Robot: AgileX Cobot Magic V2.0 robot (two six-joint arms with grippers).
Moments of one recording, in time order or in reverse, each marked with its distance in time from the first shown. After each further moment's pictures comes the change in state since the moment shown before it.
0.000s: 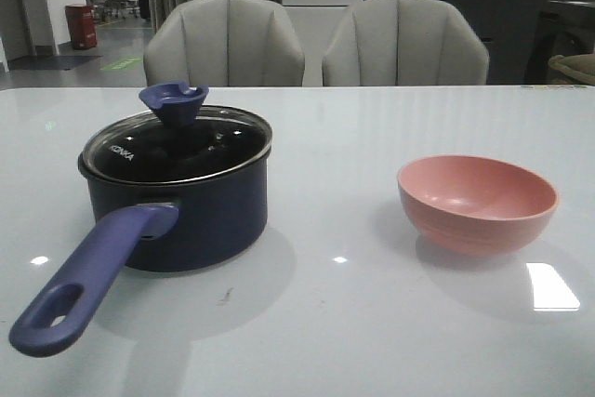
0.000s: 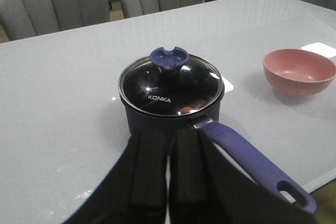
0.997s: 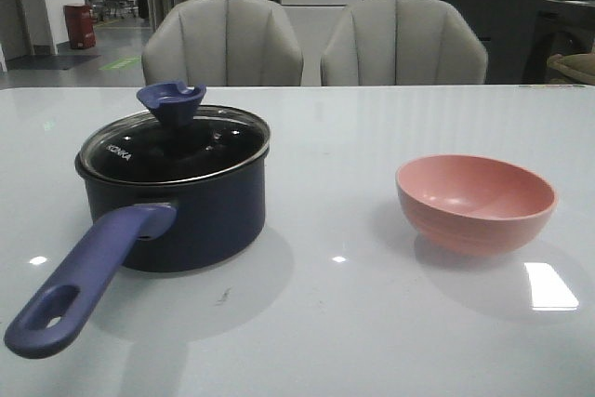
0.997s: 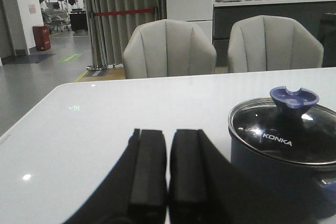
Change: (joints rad) left arm 0.348 -0.147 0.338 -0.008 -0.459 -0.014; right arm 0.000 0.000 0.000 0.000 0.000 0.000
